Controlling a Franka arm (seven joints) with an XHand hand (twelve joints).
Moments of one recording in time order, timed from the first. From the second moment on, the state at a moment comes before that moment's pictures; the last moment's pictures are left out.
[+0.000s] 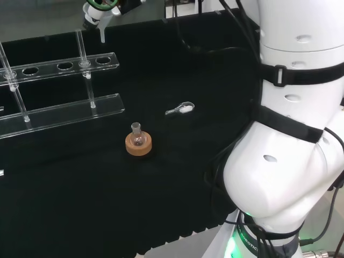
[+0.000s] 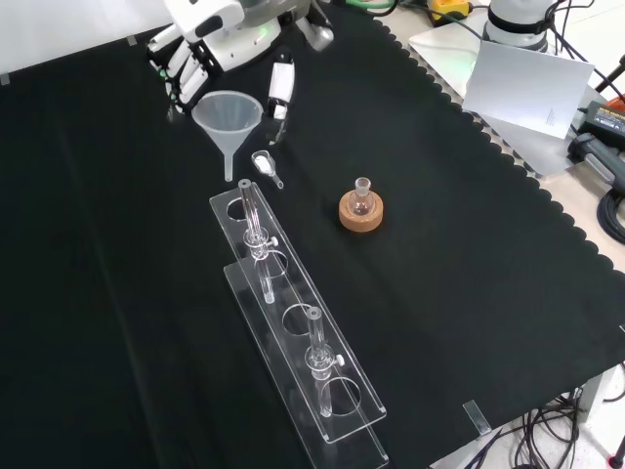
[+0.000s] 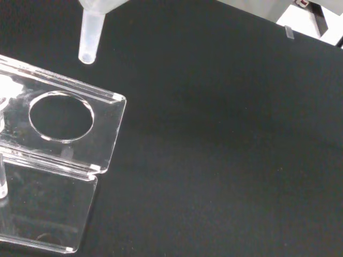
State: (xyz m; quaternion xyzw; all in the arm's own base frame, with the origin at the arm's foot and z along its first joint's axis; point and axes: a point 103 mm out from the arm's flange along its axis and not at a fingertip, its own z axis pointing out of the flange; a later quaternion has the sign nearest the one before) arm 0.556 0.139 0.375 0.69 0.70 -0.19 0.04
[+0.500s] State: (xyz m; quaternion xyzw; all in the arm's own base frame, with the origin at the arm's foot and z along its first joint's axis) arm 0.533 0.105 0.375 0.70 0.69 -0.20 0.04
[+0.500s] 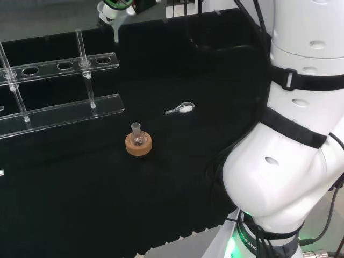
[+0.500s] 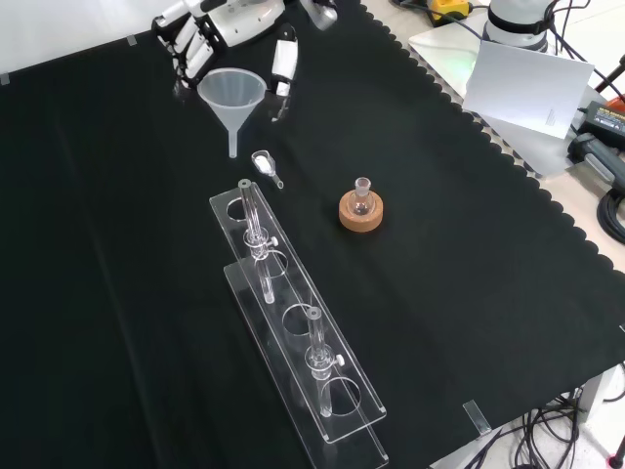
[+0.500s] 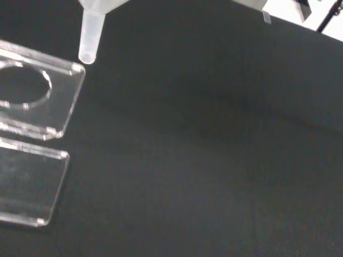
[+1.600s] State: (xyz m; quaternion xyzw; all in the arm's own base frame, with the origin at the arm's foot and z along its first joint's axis) arm 0.480 0.101 0.347 0.69 0.69 -0.20 0.02
